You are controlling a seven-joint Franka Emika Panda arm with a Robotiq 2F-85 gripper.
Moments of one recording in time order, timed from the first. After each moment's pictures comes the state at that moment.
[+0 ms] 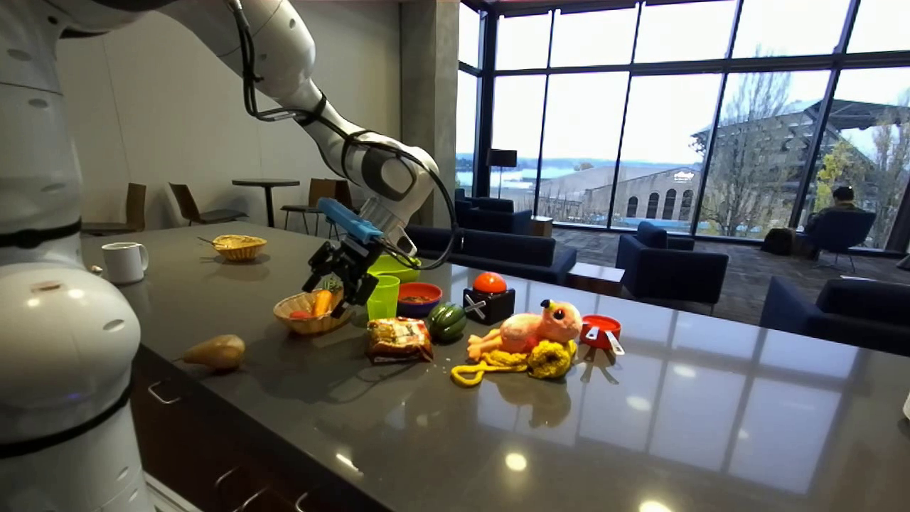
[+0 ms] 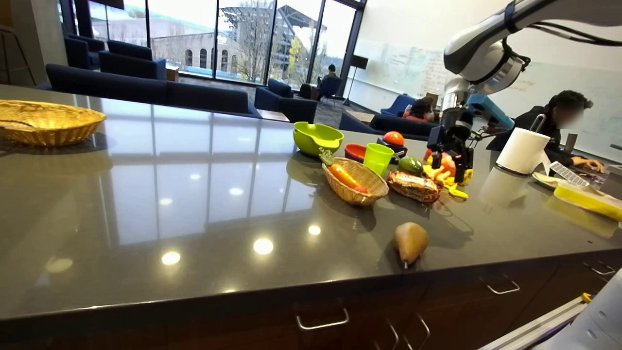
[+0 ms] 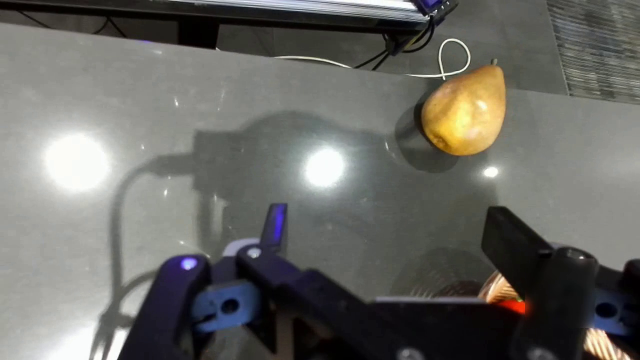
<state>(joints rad) -0.11 -0.01 -0.07 -2.23 0.29 1.61 -0.18</state>
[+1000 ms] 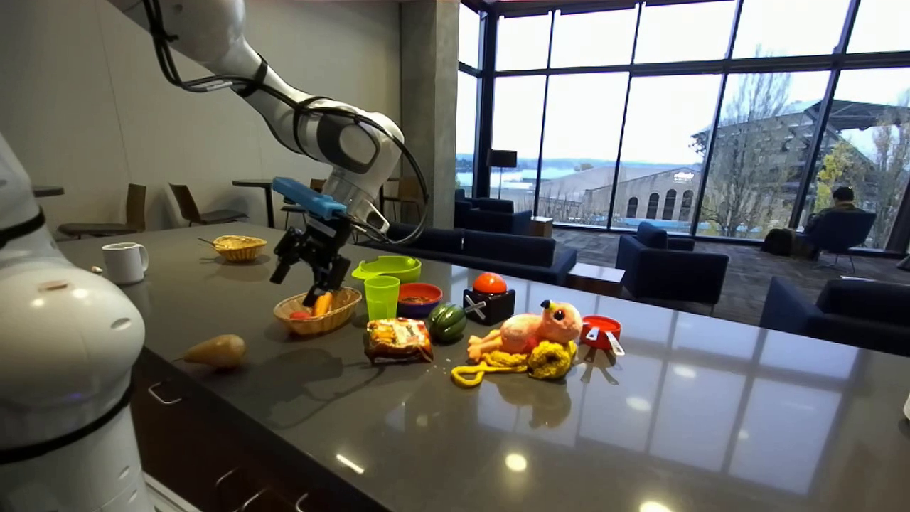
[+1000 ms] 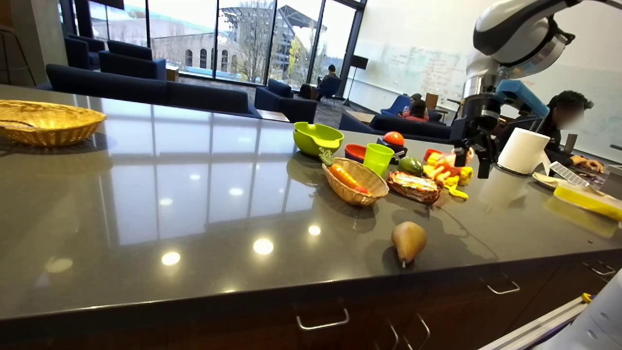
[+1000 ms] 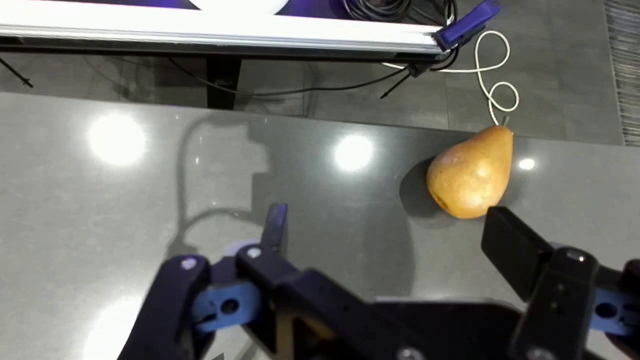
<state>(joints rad) -0.07 -0.28 -0.06 -2.41 0.22 1.61 -0.13</state>
